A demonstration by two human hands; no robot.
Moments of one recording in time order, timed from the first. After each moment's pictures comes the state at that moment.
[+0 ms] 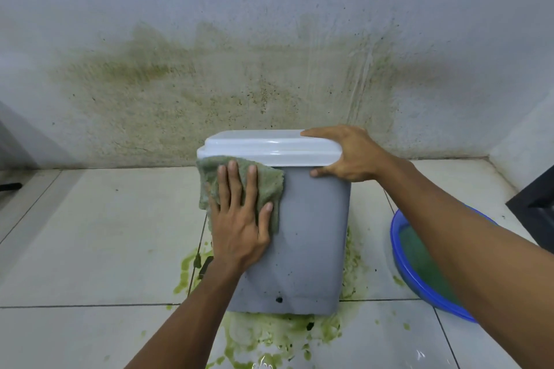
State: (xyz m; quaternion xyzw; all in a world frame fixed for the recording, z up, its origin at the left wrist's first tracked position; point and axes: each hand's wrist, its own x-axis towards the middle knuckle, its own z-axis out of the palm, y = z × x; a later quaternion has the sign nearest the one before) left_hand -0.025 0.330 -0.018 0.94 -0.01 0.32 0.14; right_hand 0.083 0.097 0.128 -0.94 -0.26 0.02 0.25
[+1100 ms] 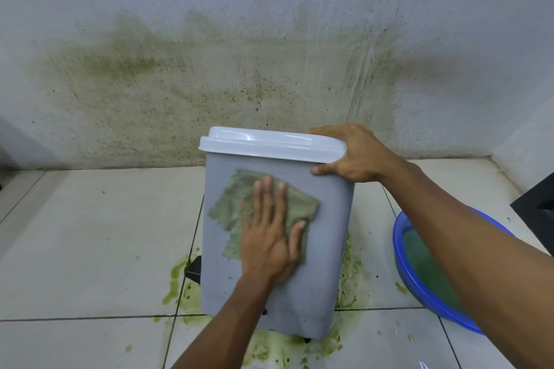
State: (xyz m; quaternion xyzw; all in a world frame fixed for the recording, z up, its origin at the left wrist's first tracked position) left_hand -0.017 0.271 -0.054 0.94 -0.05 0.29 0.19; right_hand 0.101 0.091 0.111 -0.93 -0.21 0.01 0.30
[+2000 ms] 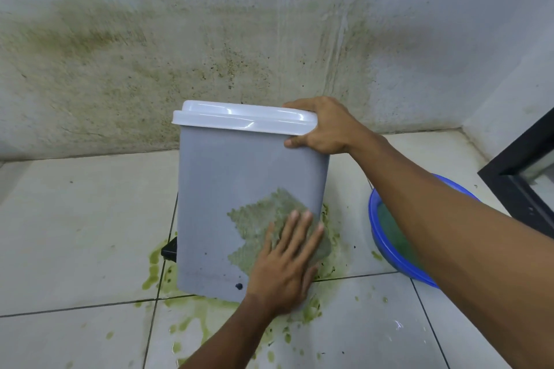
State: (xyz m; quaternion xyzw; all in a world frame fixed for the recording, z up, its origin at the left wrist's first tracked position) left_hand -0.080 0.227 -0.114 0.94 -0.25 0.23 0.04; right_hand 0.102 0.092 0.105 -0.94 -0.17 0.02 0.31
